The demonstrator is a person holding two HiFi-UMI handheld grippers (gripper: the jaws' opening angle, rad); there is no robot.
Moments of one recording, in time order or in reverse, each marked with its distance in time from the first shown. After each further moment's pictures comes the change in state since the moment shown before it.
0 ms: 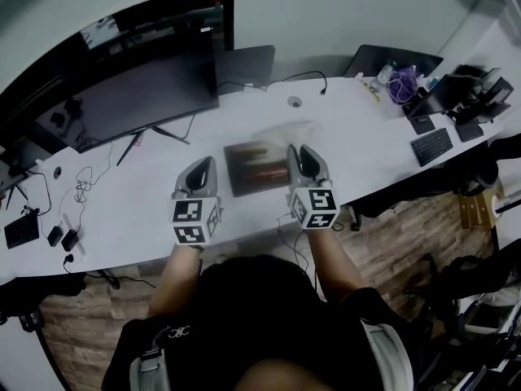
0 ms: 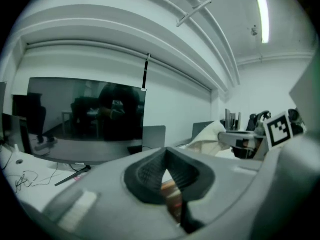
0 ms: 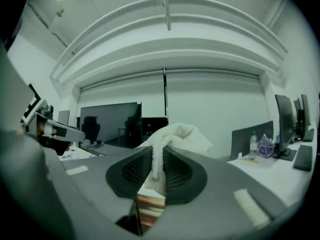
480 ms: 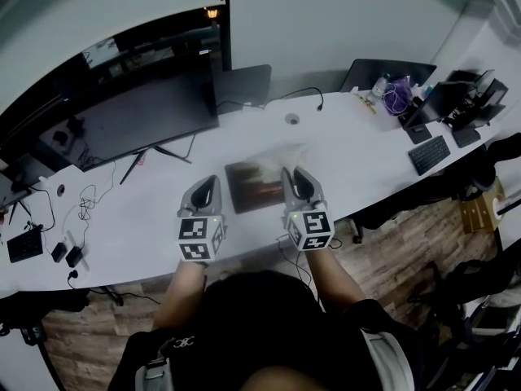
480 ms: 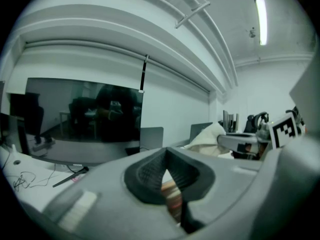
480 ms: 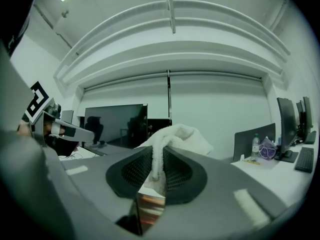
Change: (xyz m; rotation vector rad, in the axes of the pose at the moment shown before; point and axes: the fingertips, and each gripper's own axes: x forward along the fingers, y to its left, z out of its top) left arm 0.002 -0.008 0.000 0.006 -0.011 -0.024; right arm -0.010 0.020 -0.002 -0.020 -0.022 0.024
